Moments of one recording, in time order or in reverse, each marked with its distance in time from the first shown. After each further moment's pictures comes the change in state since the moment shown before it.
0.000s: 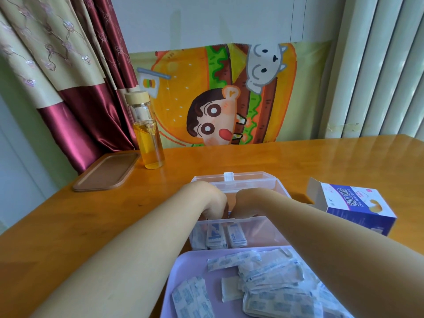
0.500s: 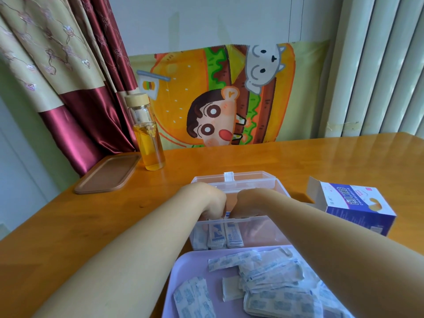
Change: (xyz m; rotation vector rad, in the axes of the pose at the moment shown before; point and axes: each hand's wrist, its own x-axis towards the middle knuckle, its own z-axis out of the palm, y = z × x) left_hand -0.003 -0.001 0.002 -0.022 0.092 -0.037; right_hand 0.010 0.007 0.004 0.108 0.019 0.041
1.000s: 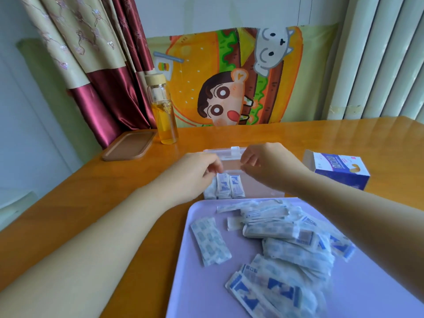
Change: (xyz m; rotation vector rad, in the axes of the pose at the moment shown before) left_hand -0.115 -0.020 0.053 -0.469 0.713 0.220; right_hand -0.118 0.007 0.016 0.235 0.701 -0.310
